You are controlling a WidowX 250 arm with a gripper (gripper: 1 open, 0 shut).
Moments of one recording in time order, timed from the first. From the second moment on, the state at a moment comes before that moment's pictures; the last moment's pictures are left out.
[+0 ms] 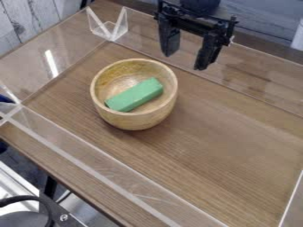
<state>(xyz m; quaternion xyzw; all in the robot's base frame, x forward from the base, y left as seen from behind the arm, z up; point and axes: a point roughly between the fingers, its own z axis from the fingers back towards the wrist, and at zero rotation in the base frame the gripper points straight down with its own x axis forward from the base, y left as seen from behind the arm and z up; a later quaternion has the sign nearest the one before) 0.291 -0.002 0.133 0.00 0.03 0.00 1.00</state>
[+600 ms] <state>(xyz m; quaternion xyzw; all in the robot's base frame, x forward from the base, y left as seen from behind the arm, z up) 0.261 0.032 0.096 0.01 0.09 -0.05 0.99</state>
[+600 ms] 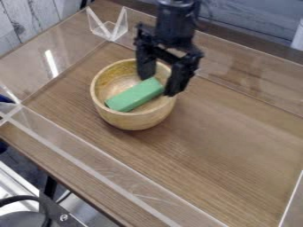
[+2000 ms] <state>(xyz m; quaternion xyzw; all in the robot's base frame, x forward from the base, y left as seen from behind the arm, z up) 0.263 0.073 0.068 0.00 0.06 -0.08 0.99</state>
